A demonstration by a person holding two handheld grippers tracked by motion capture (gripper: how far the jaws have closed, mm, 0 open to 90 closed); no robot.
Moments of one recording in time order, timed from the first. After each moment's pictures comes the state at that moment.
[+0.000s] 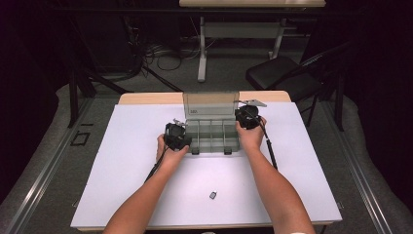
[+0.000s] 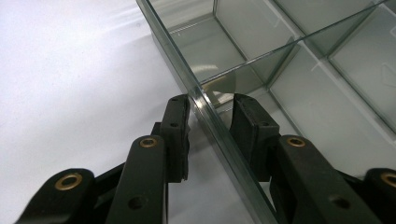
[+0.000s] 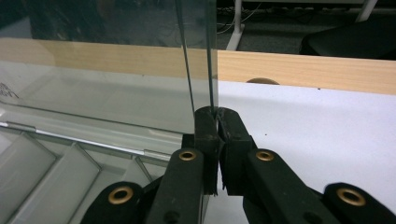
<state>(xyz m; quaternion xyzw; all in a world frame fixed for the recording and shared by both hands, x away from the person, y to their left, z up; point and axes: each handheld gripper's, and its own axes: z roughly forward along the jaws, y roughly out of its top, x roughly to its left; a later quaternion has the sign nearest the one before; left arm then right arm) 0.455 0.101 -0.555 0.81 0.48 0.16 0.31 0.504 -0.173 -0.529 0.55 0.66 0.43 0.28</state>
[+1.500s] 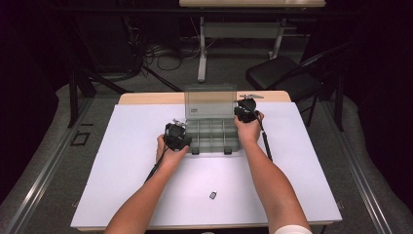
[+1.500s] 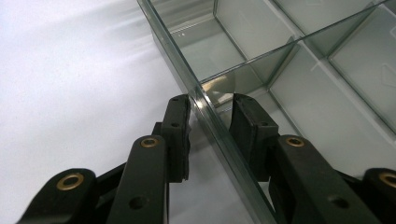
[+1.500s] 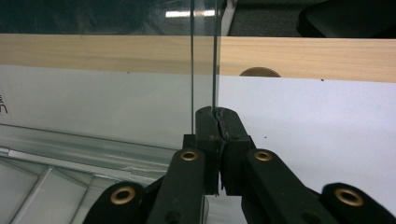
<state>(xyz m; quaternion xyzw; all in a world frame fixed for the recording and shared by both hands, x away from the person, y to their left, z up) 0.454 0.101 -0.555 0.80 0.48 0.16 0.31 0.530 -0.168 -0.525 0.59 0.66 0.39 0.25</state>
